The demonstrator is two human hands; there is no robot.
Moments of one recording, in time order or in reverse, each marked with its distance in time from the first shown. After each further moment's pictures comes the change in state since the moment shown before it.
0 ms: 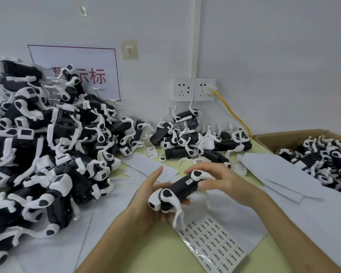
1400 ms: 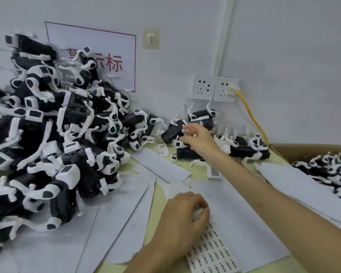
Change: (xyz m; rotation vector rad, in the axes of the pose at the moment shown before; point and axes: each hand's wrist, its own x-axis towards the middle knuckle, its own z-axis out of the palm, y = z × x) left_hand 0.007 -0.041 0.029 1.080 0.348 0.622; right_hand 0.153 -0.016 0.019 -0.186 0.439 0.194
